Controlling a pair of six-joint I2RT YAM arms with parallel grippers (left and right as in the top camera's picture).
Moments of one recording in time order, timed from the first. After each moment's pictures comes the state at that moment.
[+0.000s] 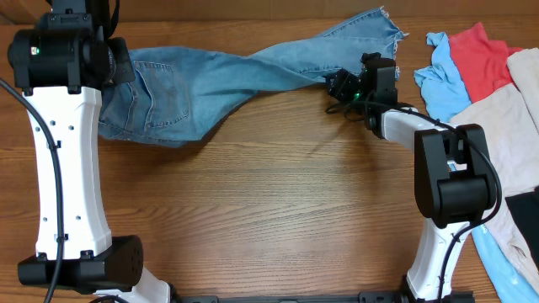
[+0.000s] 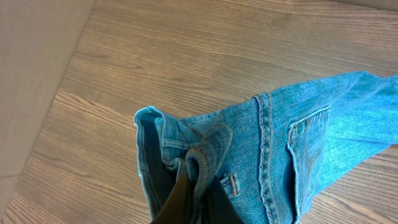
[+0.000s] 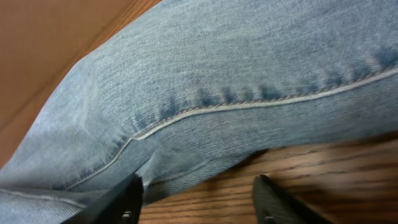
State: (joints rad) left arm 0.02 1.77 2.20 -1.44 -0.35 -0.21; right arm 0.13 2.14 1.25 0.21 -0.26 0.65
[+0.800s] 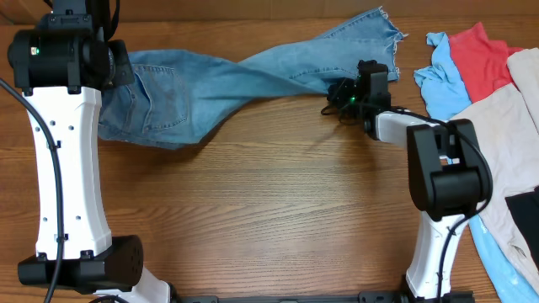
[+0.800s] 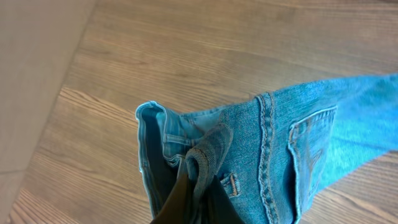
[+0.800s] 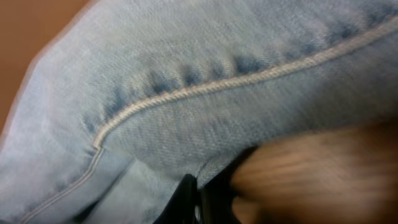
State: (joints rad) left arm 0.02 1.77 2.20 -1.46 -0.36 -0.21; right arm 0.13 2.21 1.25 0.24 -0.27 0.74
